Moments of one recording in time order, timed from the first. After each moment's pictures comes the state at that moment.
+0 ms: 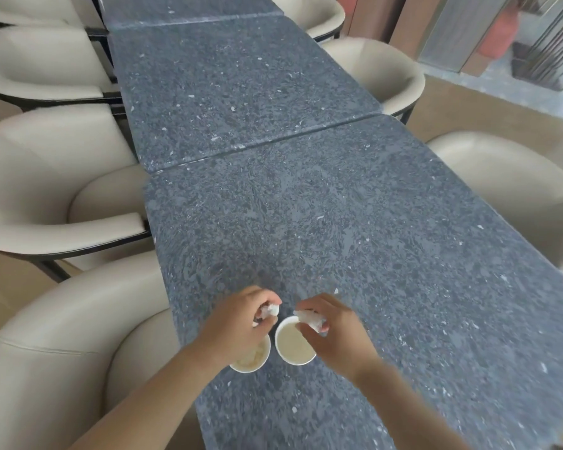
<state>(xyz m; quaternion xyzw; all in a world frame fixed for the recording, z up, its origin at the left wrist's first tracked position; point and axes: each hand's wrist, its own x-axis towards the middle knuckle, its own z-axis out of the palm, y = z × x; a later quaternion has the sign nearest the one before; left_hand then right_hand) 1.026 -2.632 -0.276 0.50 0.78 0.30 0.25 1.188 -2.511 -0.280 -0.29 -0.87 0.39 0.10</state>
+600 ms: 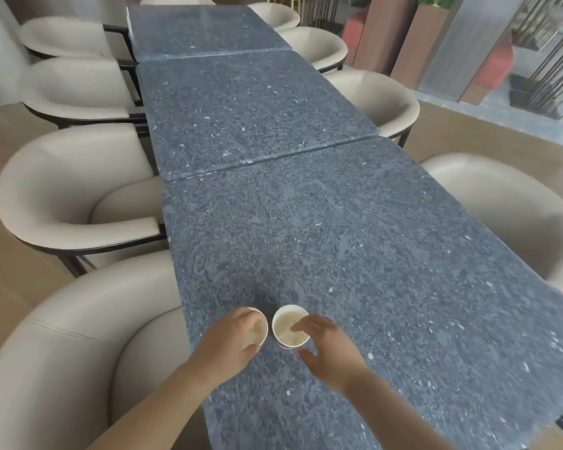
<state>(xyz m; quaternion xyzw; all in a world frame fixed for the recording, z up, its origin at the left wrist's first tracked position) 1.063 -2.682 -0.273 0.51 0.81 0.19 0.24 1.223 -2.542 -0.279 -0.24 -0.92 0.31 0.00</state>
